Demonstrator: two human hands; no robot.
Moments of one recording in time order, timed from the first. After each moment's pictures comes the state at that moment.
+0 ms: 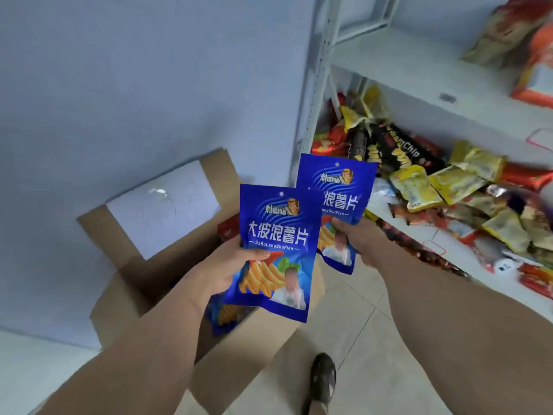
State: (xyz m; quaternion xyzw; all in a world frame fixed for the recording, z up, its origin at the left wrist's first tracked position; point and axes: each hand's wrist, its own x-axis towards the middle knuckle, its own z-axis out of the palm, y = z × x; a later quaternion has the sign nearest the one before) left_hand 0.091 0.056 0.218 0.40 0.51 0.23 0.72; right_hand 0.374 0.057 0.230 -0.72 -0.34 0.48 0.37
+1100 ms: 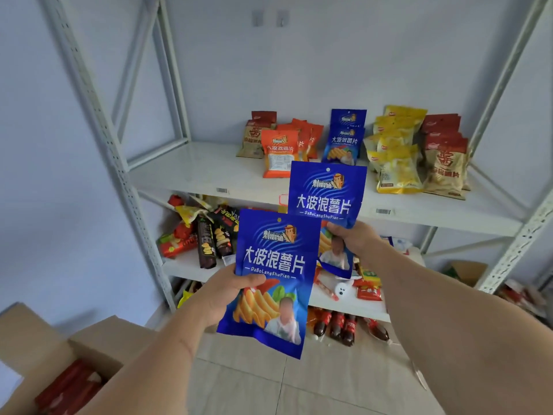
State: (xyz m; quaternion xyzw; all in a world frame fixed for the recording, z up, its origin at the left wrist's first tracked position) left_hand 0.523 -0.002 0.358 0.58 0.34 0.16 0.72; right_hand 0.809 -0.105 0.388 -0.73 -0.28 0.31 0.54
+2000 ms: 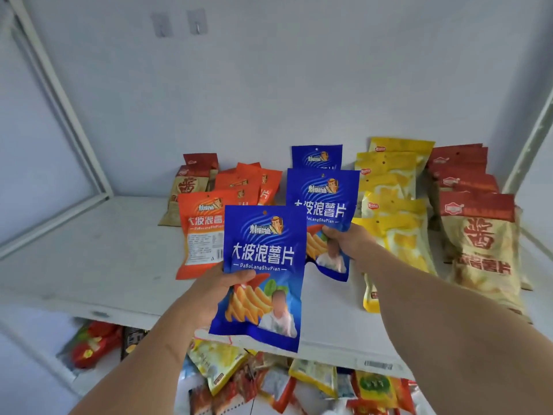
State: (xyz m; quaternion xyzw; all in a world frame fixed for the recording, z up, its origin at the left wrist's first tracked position) left_hand 0.937 0.239 0.406 0.59 0.33 0.21 0.70; right_hand 1.224 0.136 0.399 -0.72 -0.23 0.31 0.57
